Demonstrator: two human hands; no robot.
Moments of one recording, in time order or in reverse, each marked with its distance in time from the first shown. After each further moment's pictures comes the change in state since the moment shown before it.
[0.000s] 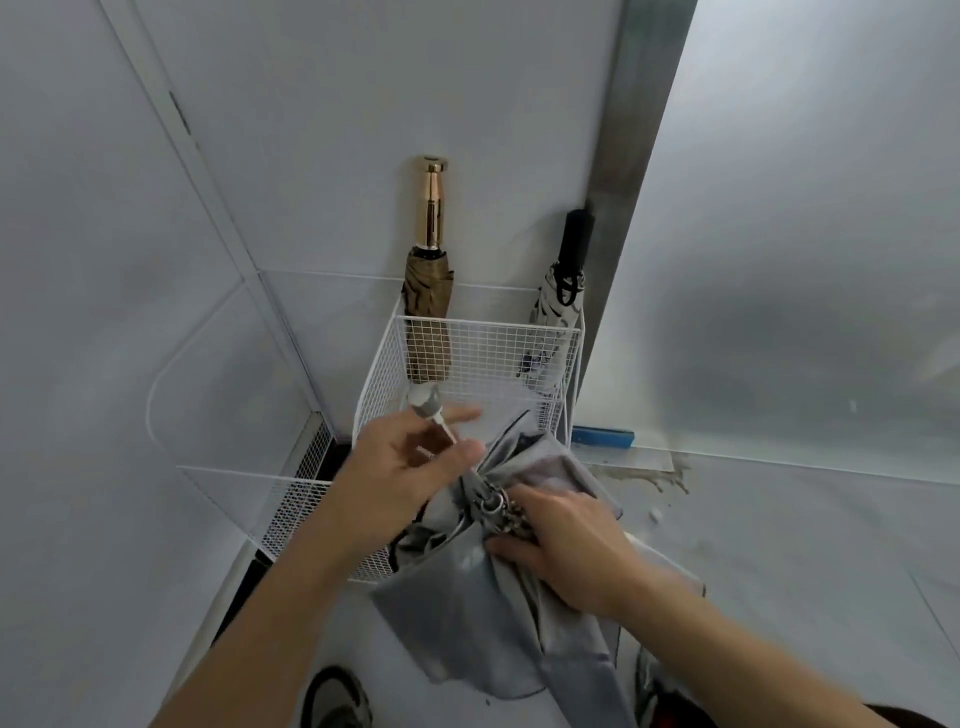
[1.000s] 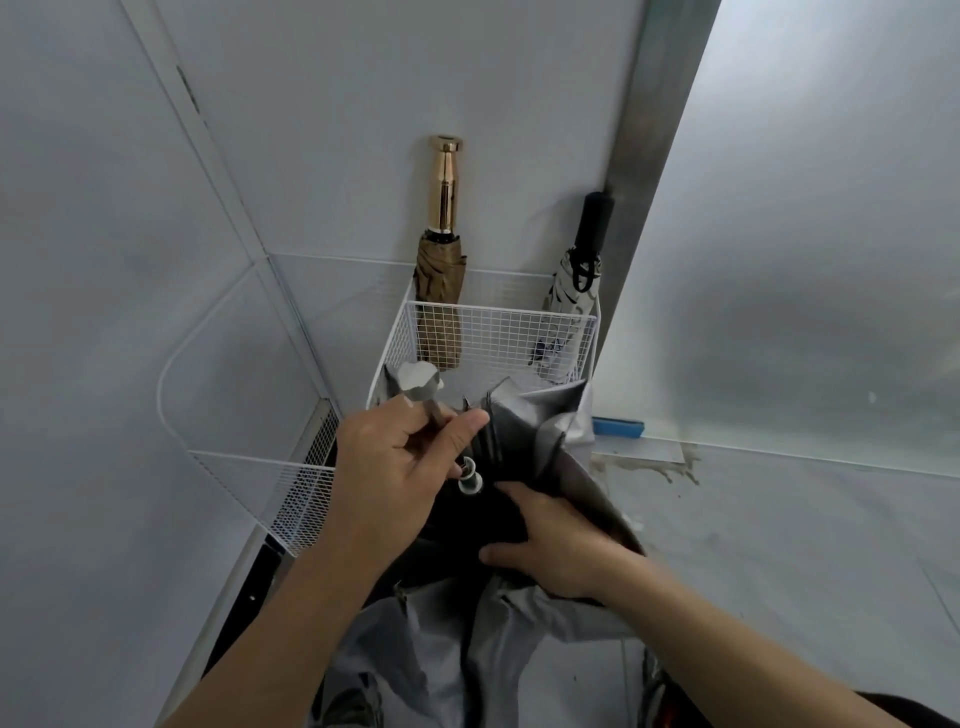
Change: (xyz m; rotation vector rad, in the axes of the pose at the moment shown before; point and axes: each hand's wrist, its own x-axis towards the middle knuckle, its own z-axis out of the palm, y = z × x) left_hand -0.005 -0.007 0.004 0.203 0.365 0.359; right_hand 0.020 -0.012 0.023 0.349 -0.308 0.277
